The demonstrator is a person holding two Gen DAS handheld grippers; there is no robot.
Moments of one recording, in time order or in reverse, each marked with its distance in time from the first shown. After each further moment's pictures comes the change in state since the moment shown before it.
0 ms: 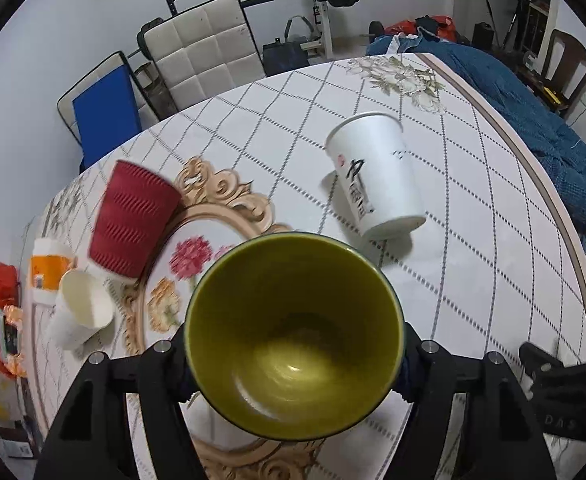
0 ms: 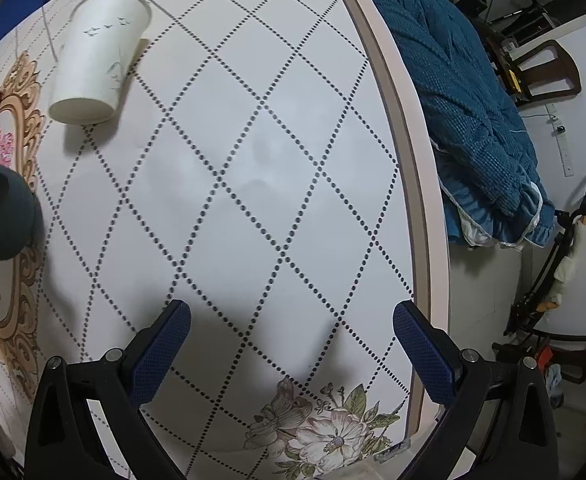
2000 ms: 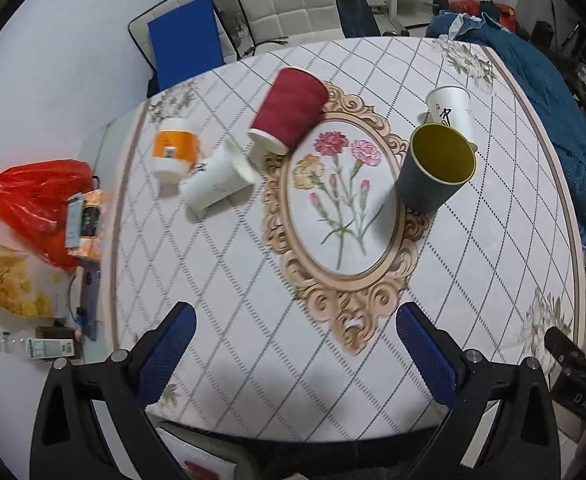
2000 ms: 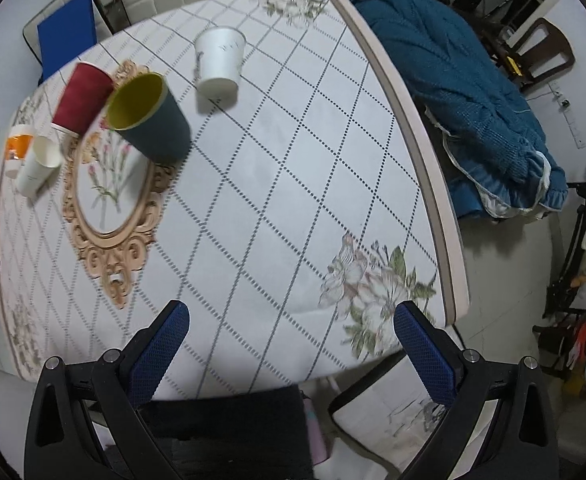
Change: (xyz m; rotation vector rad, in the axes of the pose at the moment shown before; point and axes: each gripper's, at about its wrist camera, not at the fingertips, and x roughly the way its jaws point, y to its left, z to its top) left arm -0.116 0.092 -0.073 -0.167 0.225 0.086; right arm -0.128 0.028 -0.134 0.069 -0.076 0.141
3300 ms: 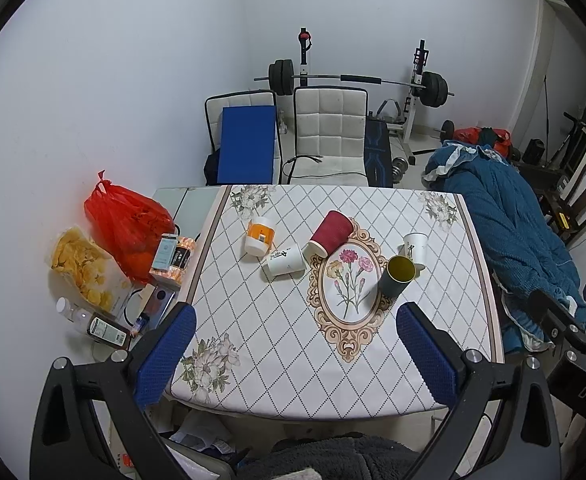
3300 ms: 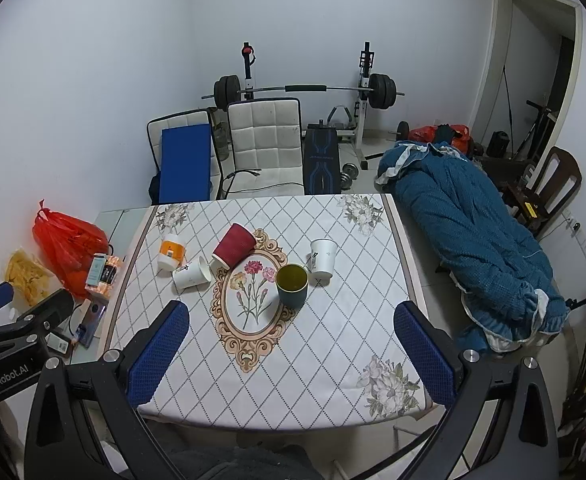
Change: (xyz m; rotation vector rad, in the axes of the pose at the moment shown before) left arm -0.271 0.121 -0.088 -0.213 -0.387 -0.069; right arm -0.346 0.063 -0.093 -0.166 -0.601 0.166
